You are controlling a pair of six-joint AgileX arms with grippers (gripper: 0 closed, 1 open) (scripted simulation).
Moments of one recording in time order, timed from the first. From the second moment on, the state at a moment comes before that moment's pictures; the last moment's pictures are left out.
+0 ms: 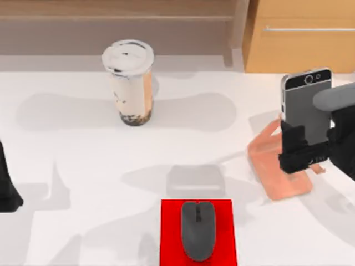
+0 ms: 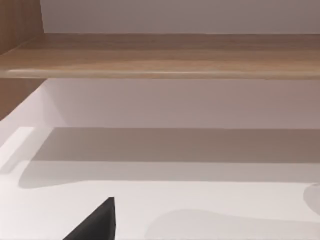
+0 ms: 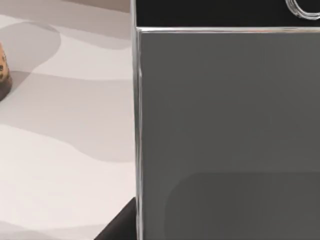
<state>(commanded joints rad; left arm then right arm) 0.00 0.00 0.00 0.00 0.00 0.00 0.53 1.12 0.48 0.15 0.22 0.11</state>
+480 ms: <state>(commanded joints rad) 0.00 0.00 0.00 0.00 0.00 0.00 0.53 1.12 0.48 0.15 0.22 0.11</state>
